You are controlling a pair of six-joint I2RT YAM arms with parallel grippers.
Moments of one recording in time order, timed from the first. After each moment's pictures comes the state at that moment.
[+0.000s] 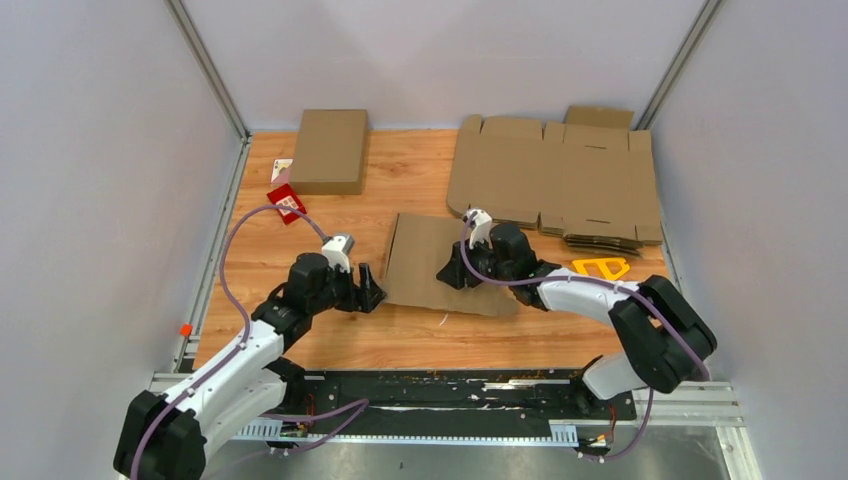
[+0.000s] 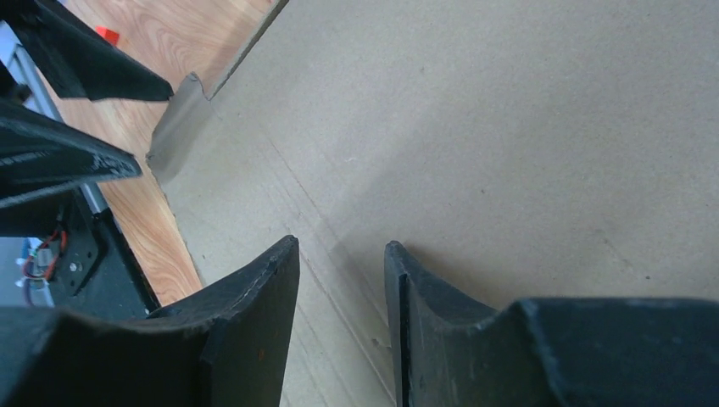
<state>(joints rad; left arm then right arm) -0.45 0.80 0.35 -0.13 0.23 -0.40 0.65 1.44 0.61 0.33 -0.35 0.36</state>
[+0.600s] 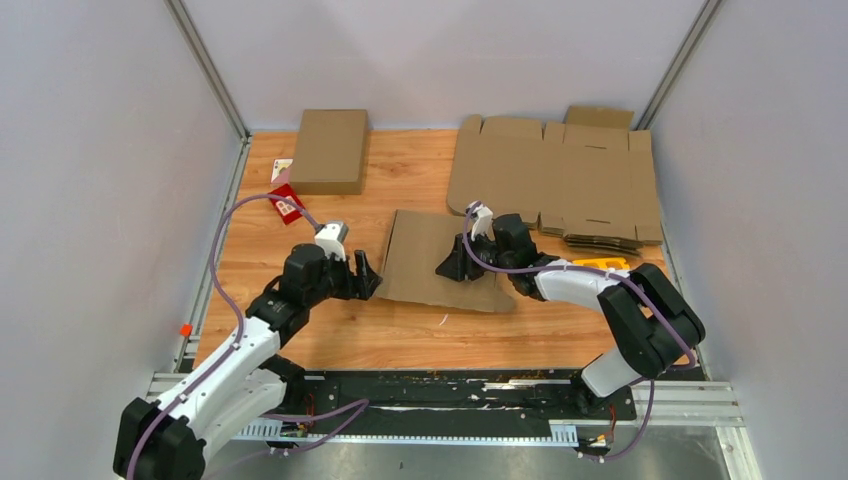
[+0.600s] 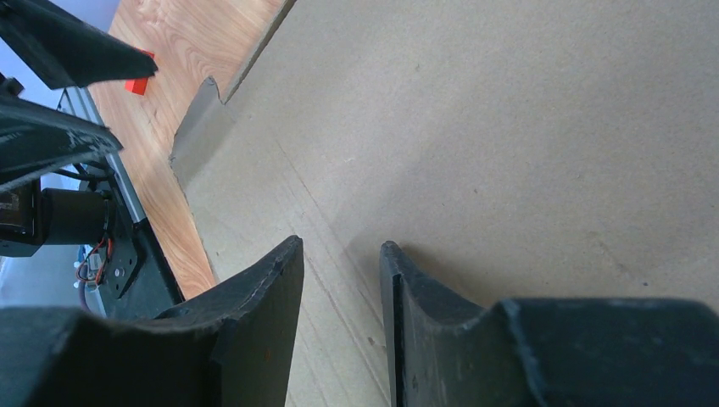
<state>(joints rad) -0.45 0.81 0.43 -0.19 0.15 -0.39 0.58 1.54 0.67 0.37 -0.48 0.43</state>
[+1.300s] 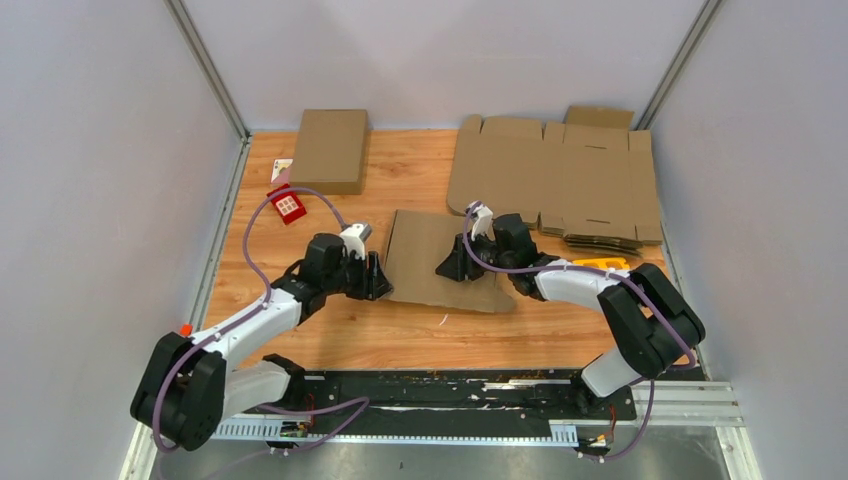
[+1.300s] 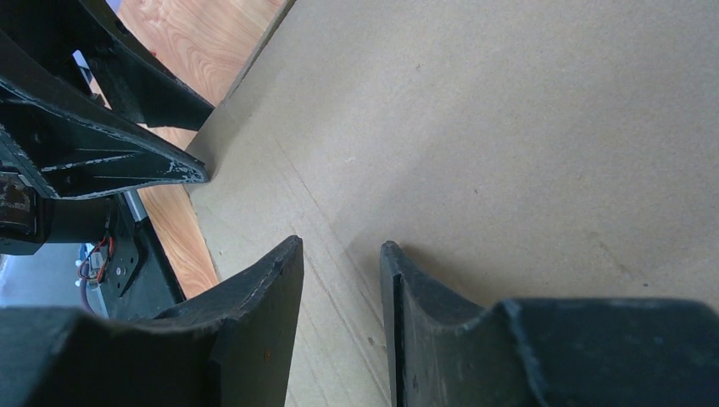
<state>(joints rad) -0.45 1.10 0.47 -0.06 0.32 -0.36 0.58 1.54 0.67 0.37 -0.49 0.43</state>
